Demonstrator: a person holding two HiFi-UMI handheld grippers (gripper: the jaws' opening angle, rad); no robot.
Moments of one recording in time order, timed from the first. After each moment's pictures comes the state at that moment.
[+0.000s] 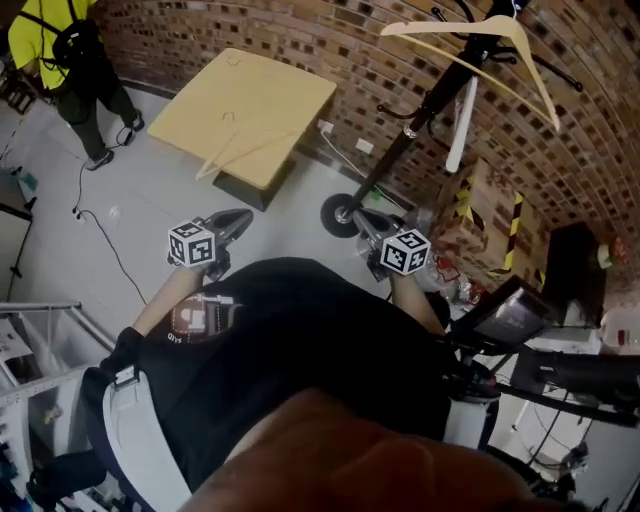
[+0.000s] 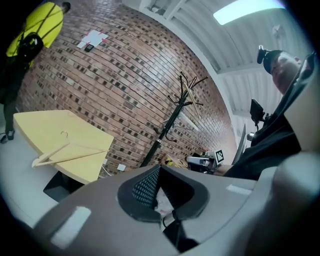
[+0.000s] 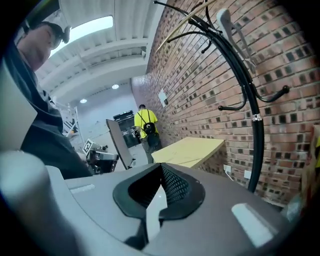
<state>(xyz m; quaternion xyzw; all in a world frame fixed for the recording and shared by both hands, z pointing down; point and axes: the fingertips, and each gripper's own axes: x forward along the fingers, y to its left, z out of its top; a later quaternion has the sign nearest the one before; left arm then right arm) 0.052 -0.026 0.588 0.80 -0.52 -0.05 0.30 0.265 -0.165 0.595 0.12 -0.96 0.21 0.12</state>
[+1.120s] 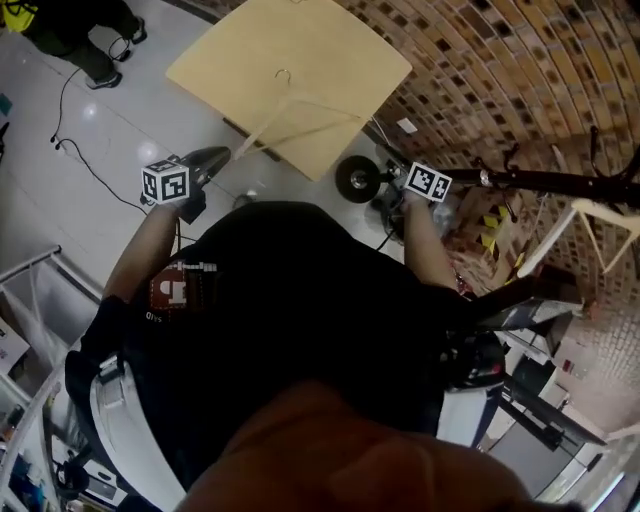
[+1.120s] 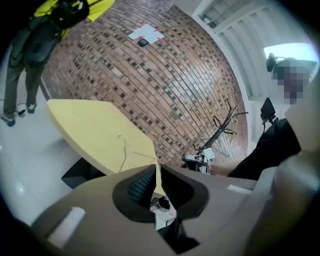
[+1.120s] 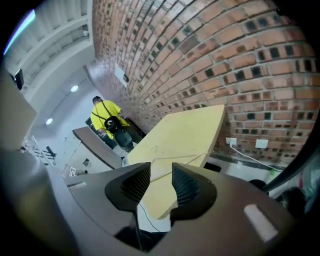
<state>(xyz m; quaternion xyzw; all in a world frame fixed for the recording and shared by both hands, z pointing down) -0.267 -0.064 0.693 0.72 -0.54 -0.11 0.41 0.008 -0.337 0.714 0.17 -0.86 0.41 0.23</state>
